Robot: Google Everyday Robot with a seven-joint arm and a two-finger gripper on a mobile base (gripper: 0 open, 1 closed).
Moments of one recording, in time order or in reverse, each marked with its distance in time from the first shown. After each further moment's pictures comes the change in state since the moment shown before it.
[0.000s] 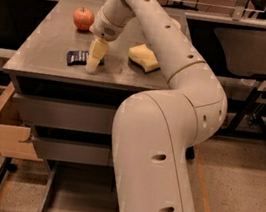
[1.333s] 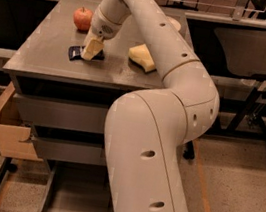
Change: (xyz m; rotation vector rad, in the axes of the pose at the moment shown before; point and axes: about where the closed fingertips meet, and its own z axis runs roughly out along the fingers) arm -0.004 0.000 0.001 -0.022 0.021 0.007
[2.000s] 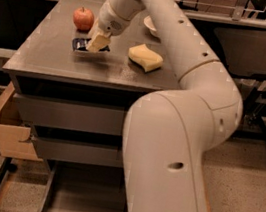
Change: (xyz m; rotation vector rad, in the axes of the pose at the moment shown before) arm -0.004 0.015 -0.034 0.017 -0.061 -0.034
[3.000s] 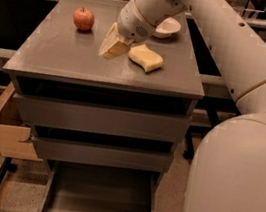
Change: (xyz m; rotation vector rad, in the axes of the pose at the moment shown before) arm 0.003 0.091 -0.072 -0.036 -0.091 -0.051
